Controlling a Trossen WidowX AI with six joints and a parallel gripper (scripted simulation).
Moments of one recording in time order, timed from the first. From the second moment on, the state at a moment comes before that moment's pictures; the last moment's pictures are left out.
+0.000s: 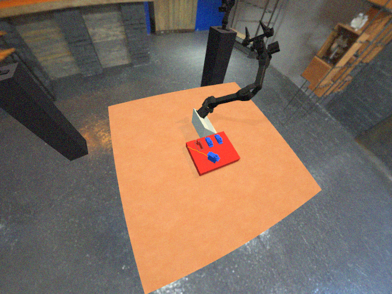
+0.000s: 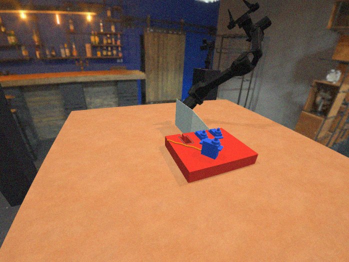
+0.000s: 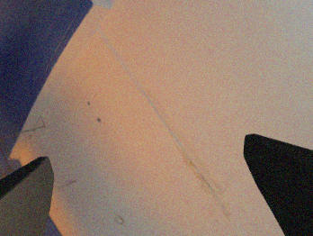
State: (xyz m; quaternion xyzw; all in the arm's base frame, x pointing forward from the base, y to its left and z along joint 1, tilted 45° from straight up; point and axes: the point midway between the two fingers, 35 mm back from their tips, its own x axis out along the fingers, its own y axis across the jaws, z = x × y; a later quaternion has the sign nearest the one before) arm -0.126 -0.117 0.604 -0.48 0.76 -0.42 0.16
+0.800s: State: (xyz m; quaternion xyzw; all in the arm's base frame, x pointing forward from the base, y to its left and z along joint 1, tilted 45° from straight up) arm -0.207 -0.029 0.588 -0.28 0.81 -0.51 0.09
